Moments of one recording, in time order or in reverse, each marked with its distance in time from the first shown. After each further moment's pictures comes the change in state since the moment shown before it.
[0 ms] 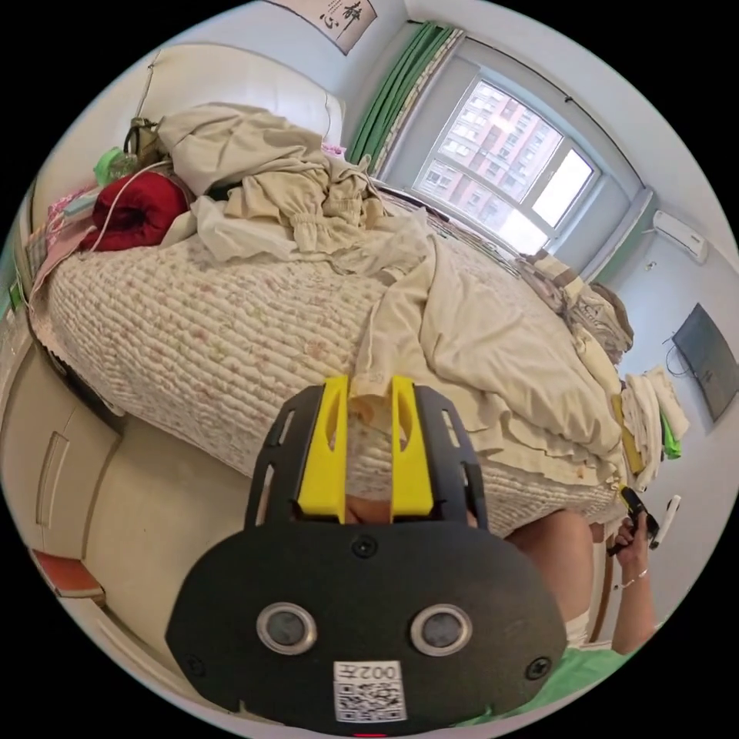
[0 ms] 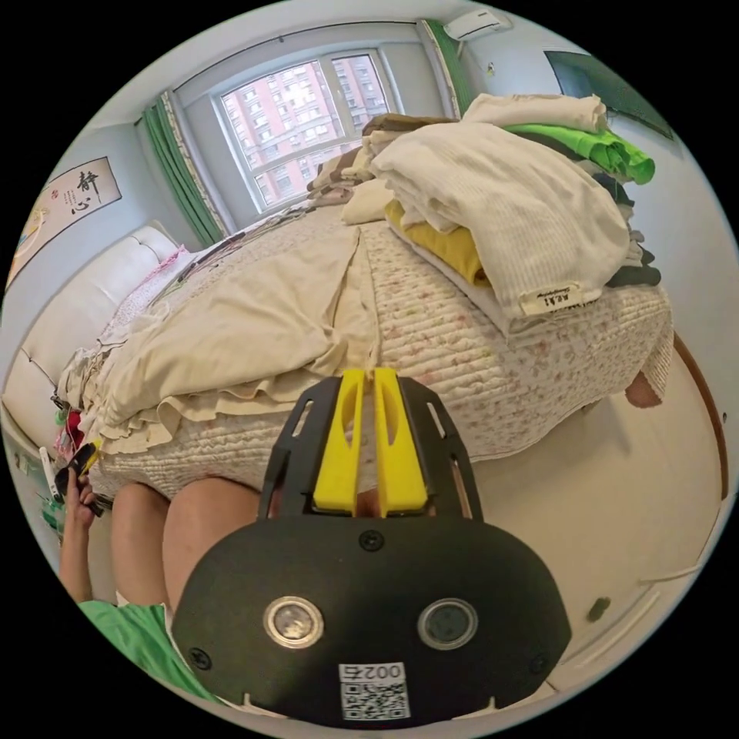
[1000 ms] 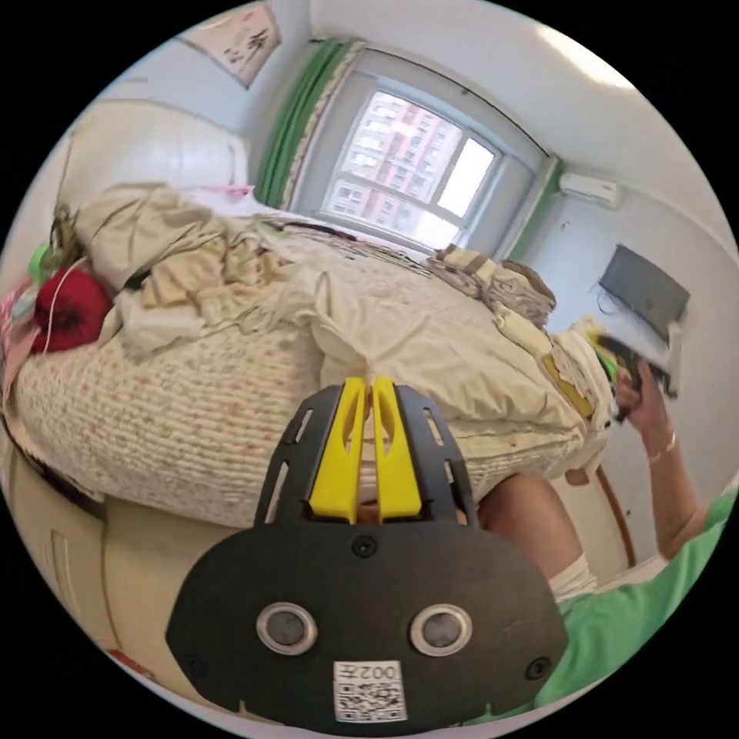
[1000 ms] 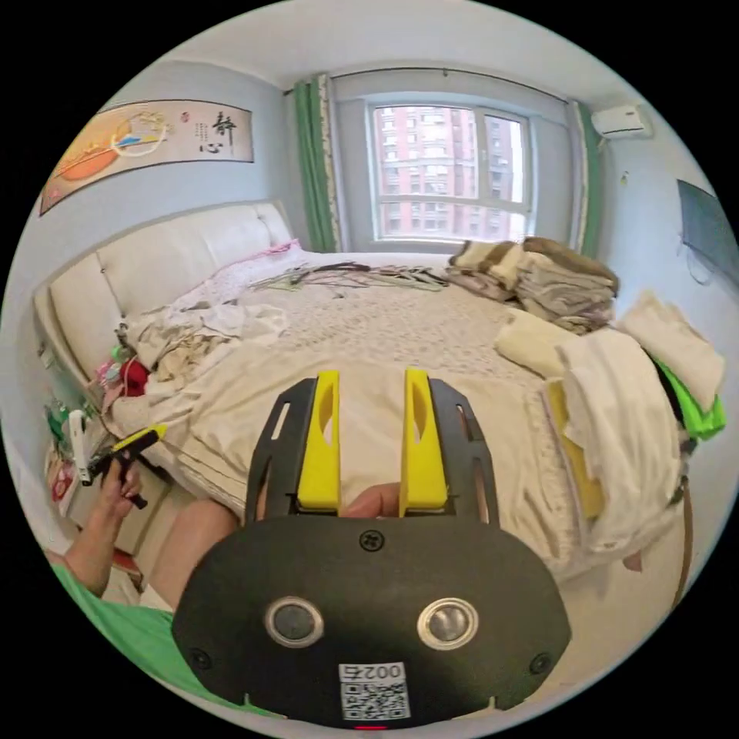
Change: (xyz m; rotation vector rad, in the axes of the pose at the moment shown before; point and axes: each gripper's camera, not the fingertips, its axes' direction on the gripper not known) left arm 0.075 0.026 -0.041 0.088 0.195 0.308; right arm -0.310 -0.173 -0.030 0.091 -0.275 -0.435
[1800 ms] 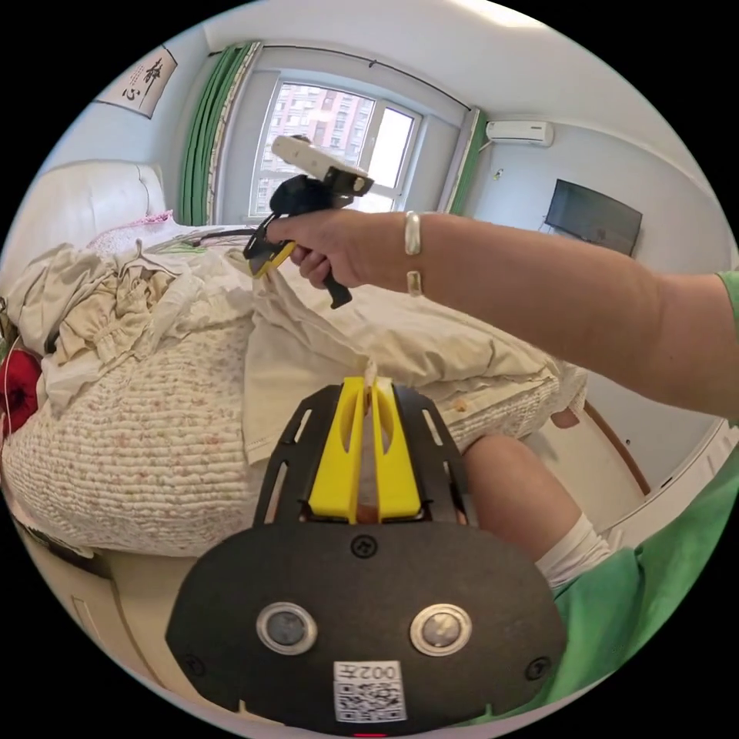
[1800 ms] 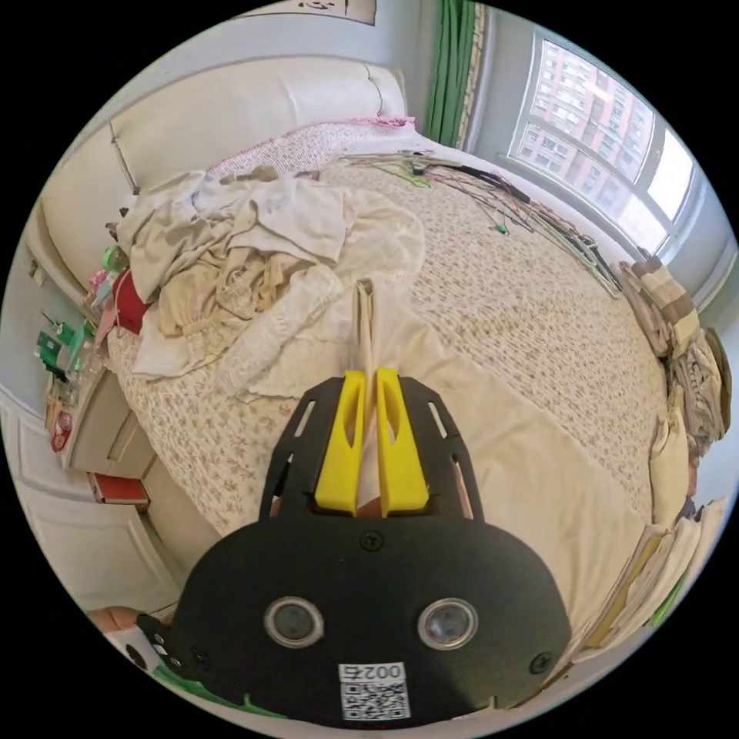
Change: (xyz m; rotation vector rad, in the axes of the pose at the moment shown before) left arm 0.116 0.030 0.047 -0.027 0.126 0.184; right arm -0.155 -0.145 0.284 -0.382 -0.055 -0.228
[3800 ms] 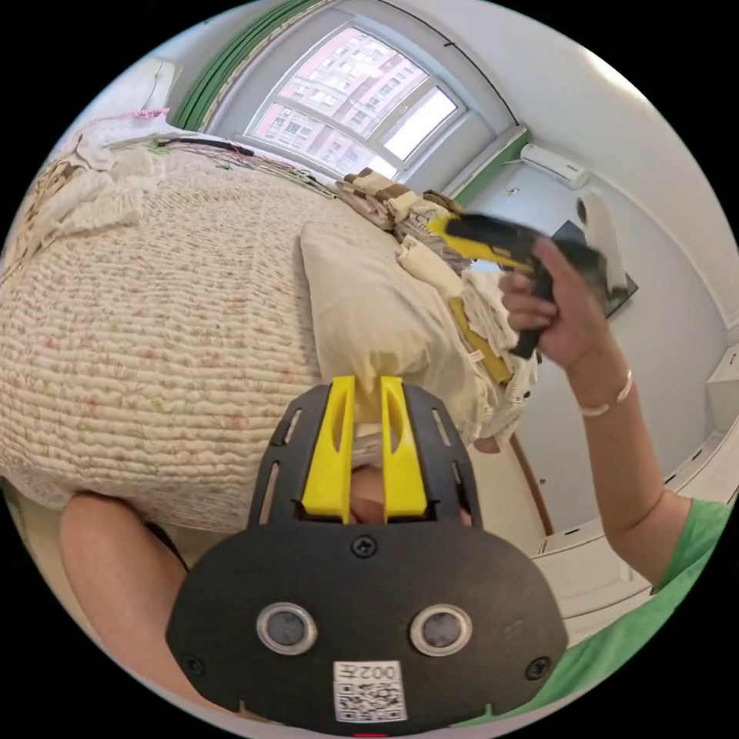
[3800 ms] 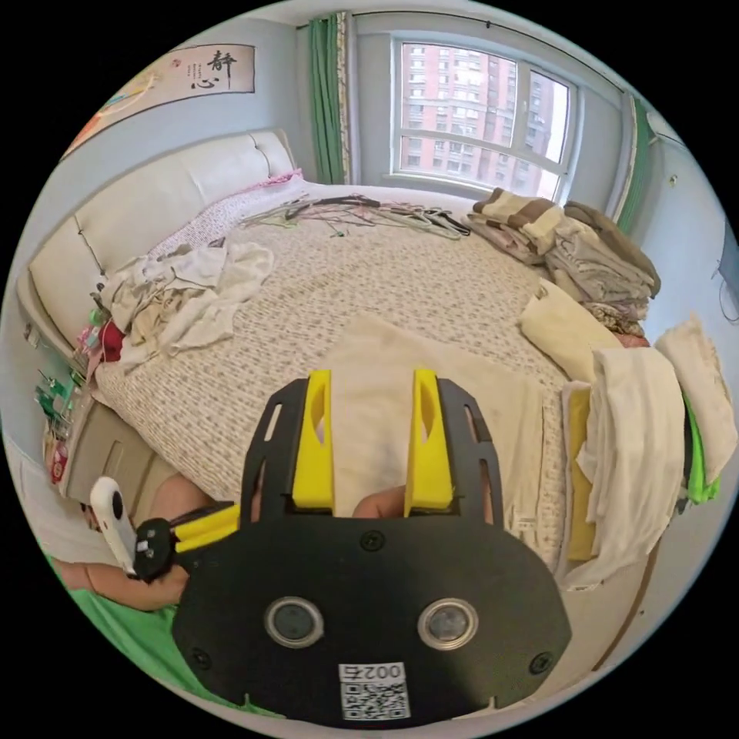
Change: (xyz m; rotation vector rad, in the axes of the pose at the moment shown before) left arm 0.073 -0.064 0.144 -0.145 0.226 -0.282; right arm 0.155 0.077 -0.041 0.077 0.157 0.238
